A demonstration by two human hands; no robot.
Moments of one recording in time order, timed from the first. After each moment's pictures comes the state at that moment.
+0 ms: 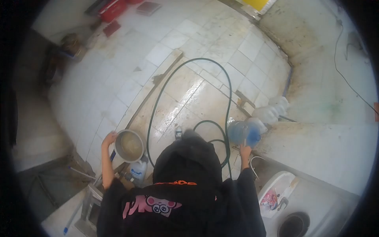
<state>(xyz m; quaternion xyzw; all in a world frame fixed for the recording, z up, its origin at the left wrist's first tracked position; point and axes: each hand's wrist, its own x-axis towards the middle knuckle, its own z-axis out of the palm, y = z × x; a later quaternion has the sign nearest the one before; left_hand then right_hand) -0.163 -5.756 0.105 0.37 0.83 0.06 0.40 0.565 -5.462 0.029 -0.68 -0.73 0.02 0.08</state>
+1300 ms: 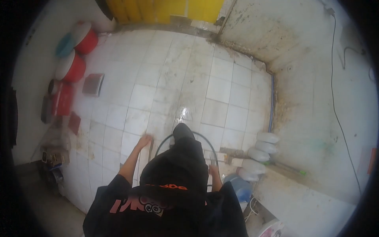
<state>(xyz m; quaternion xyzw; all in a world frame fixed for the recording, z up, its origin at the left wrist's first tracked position) -0.187 -4.741 -0.035 0.53 0.68 0.17 0.47 0.287 -4.856 -0.027 -0.82 -0.42 0.38 -0.01</state>
